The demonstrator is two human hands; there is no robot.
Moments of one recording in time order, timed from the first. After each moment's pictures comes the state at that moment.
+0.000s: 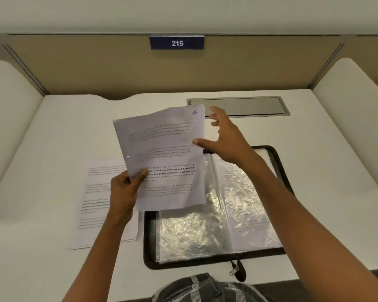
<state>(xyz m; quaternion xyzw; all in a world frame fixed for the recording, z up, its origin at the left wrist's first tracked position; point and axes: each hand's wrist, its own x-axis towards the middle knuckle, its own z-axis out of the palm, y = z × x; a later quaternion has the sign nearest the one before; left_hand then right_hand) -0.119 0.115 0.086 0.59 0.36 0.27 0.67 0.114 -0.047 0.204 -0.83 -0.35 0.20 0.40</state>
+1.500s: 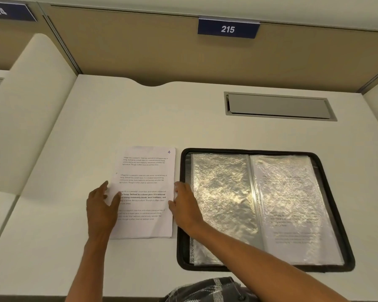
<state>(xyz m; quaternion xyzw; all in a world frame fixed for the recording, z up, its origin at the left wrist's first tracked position) -0.270 0.225 -0.005 0.72 0.56 0.18 0.36 -0.087 0.057 0.013 -0.82 -0.31 0.32 0.35</state>
